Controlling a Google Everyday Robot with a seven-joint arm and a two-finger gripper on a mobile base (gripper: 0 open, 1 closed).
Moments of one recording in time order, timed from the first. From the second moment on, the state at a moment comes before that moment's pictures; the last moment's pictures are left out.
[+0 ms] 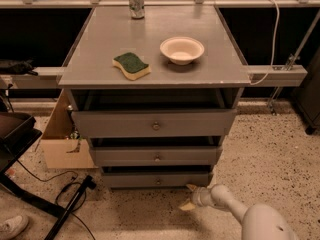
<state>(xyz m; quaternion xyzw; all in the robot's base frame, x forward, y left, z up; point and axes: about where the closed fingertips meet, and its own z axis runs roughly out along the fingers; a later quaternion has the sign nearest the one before) 0.609 -0.139 0.074 -0.51 0.78 0.17 0.32</state>
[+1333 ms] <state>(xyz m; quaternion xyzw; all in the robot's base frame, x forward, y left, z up) 0.594 -0.318 0.203 -0.47 0.82 -0.01 0.32</state>
